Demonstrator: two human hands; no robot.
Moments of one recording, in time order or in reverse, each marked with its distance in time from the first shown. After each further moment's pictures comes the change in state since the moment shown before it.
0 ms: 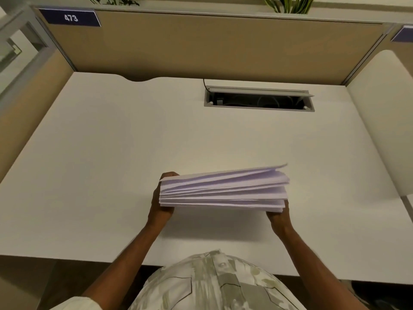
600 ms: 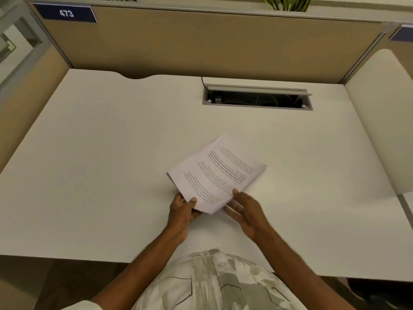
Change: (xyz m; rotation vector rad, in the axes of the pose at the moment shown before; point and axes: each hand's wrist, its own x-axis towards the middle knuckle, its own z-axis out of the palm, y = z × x) left_hand -0.028 0.014 0.060 -0.643 -0.116 -0.319; right_hand -0.009 -0.007 0.066 0.563 -0.052 0.706
